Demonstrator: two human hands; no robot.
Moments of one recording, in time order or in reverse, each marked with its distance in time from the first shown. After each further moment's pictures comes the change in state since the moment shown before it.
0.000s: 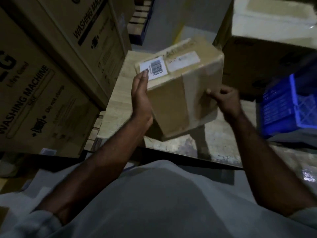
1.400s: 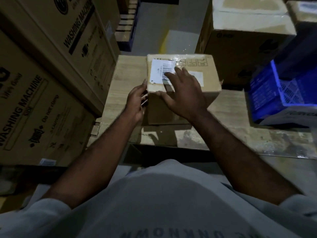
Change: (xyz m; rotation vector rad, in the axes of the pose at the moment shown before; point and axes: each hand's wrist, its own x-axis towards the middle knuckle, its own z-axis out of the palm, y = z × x) left_hand 0.008 -0.008 -0.030 0.169 -0.193 -0.352; right_hand -0.085 -0.072 0.097 -0.943 0.002 -0.524
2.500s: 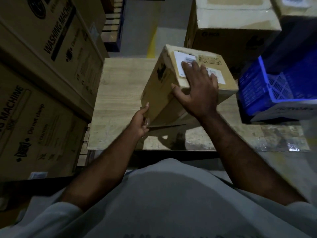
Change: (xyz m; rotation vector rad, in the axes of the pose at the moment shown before) left_hand 0.021 -0.065 0.017 0.053 0.057 -0.449; right_hand -0.002 0.065 -0.018 -0.049 0.177 0.217
